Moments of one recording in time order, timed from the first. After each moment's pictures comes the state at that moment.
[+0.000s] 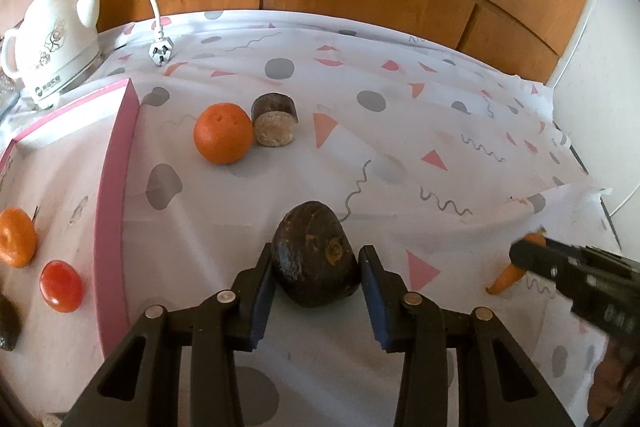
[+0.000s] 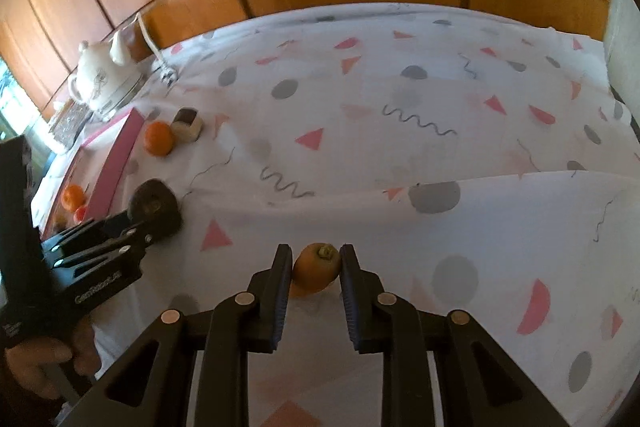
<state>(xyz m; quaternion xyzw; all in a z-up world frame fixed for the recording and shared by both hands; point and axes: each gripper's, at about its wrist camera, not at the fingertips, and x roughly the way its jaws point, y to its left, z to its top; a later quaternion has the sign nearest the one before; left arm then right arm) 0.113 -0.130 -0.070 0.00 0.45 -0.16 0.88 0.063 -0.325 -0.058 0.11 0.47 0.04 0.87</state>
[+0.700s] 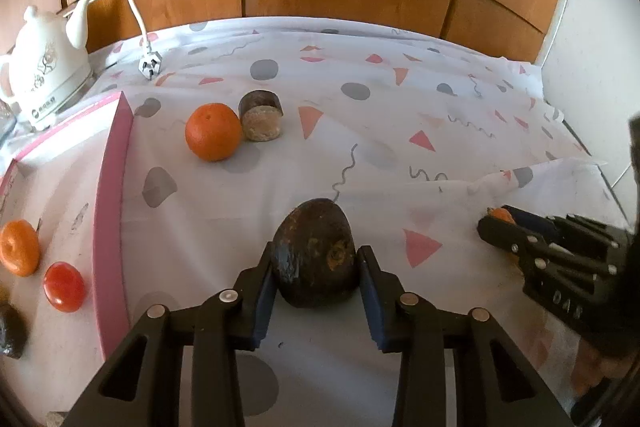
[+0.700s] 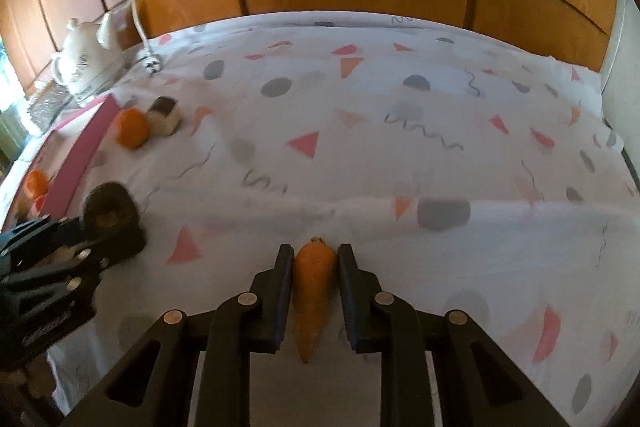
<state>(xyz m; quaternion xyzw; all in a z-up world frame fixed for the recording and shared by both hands) 0.095 -0.134 -0.073 0.03 0.44 -0.18 0.88 0.064 -0.309 -0.079 0.05 0.45 0.02 0.89</state>
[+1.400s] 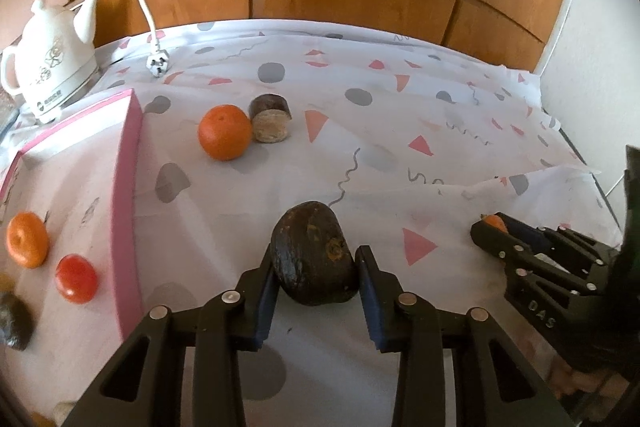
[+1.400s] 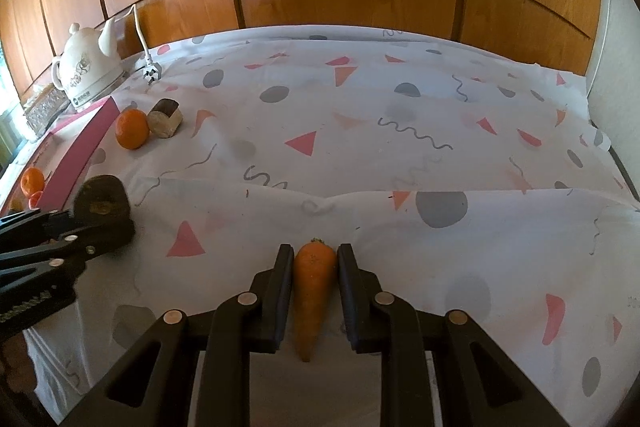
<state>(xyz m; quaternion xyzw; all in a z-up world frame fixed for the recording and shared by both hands) 0.090 -0.122 -0.060 0.02 0.44 -0.18 0.88 0.055 -0.301 -0.083 0.03 0.42 -0.01 0.91</state>
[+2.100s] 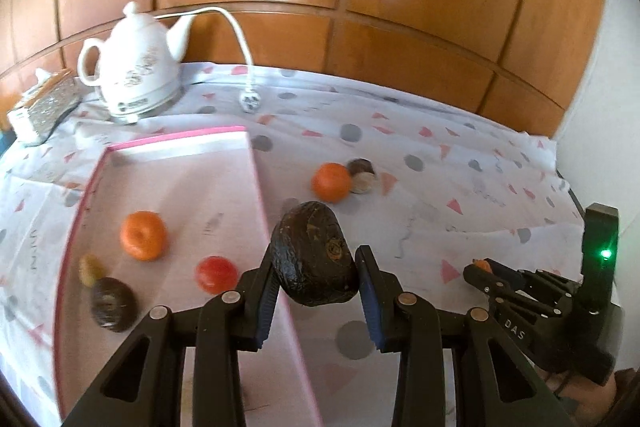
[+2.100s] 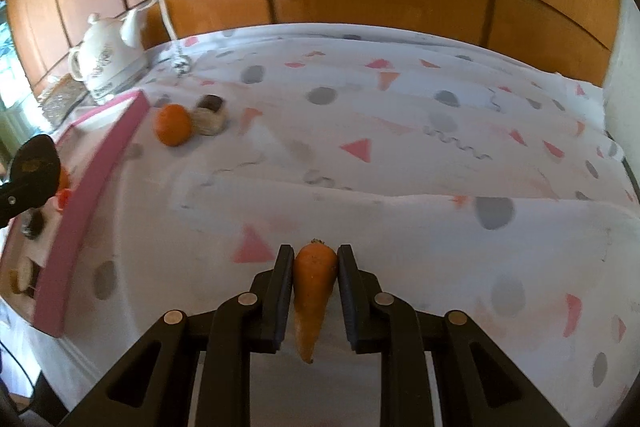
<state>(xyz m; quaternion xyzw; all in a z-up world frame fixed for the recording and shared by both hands) 0.066 -0.036 -0.005 -0.04 0.39 -0.11 0.91 0.062 -0.264 -0.069 0.04 0.43 0.03 0.90</state>
